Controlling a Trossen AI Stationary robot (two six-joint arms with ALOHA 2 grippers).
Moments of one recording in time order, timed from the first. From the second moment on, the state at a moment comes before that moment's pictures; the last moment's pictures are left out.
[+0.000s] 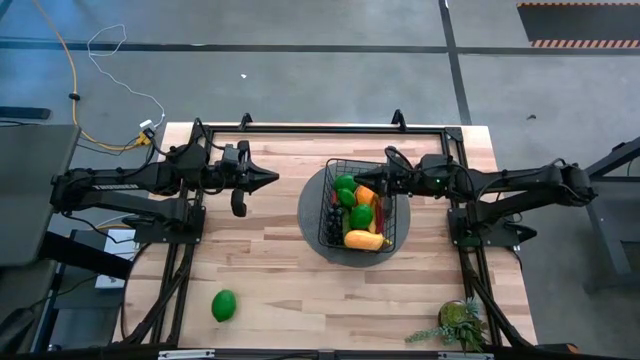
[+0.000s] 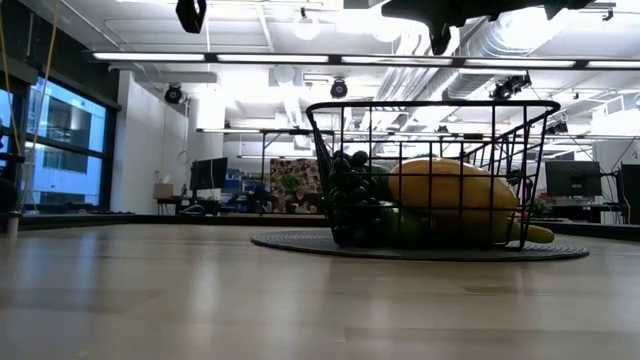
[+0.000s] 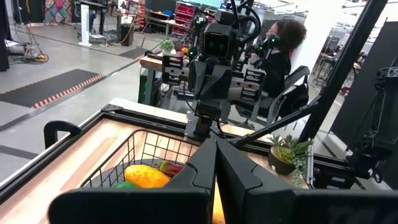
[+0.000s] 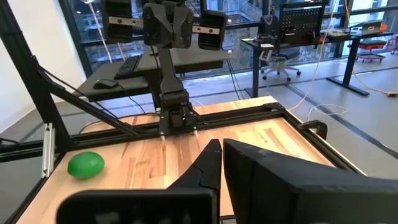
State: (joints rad) left arm 0.22 0.82 0.74 0.02 0.03 -0.21; right arm -0.06 1.06 0.72 0.26 0.06 0.09
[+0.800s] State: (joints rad) left arm 0.22 0.82 0.74 0.02 -0.12 -0.22; right arm -0.06 1.06 0.72 0.26 0.02 0.10
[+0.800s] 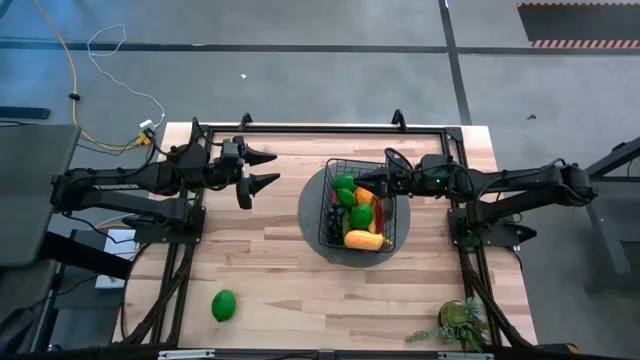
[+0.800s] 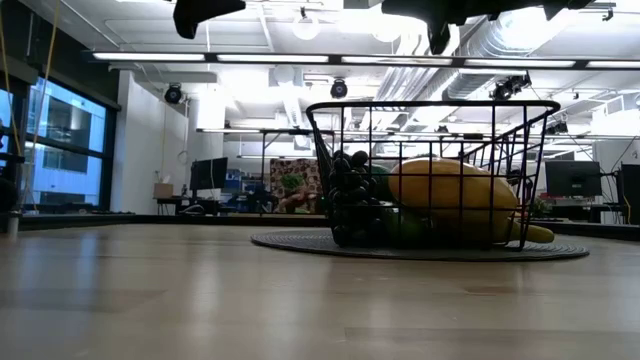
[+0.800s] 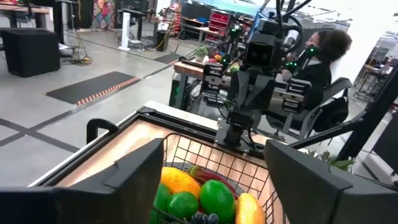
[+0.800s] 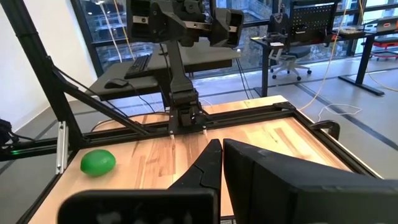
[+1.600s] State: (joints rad) left arm 0.04 0.95 1.00 -0.72 -0.15 -0.58; right arm -0.06 1.06 0.72 0.22 0.03 0.11
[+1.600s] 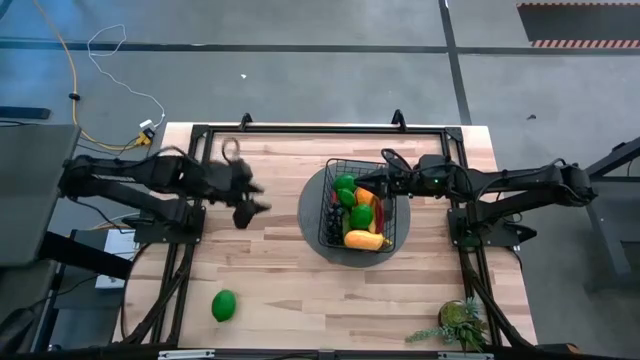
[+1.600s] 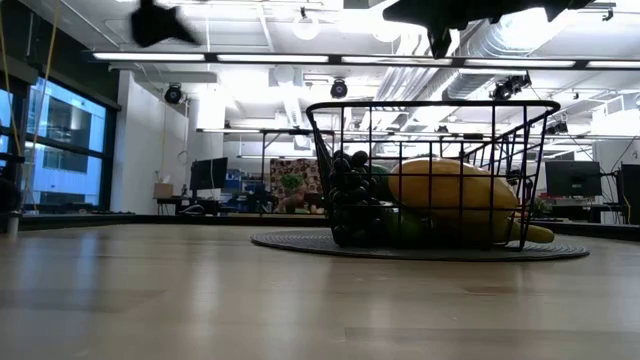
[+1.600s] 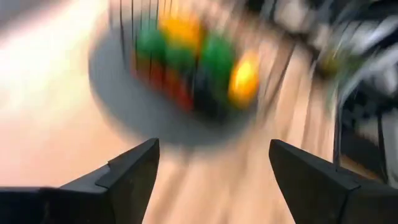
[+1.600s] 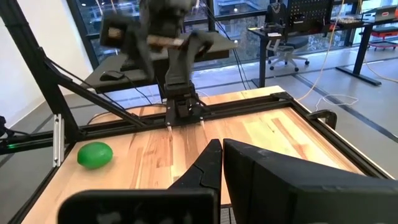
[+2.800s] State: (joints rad) left arm -0.79 1.45 0.99 -0.93 0.07 -2.07; right arm -0.07 1.06 0.72 0.09 0.01 0.12
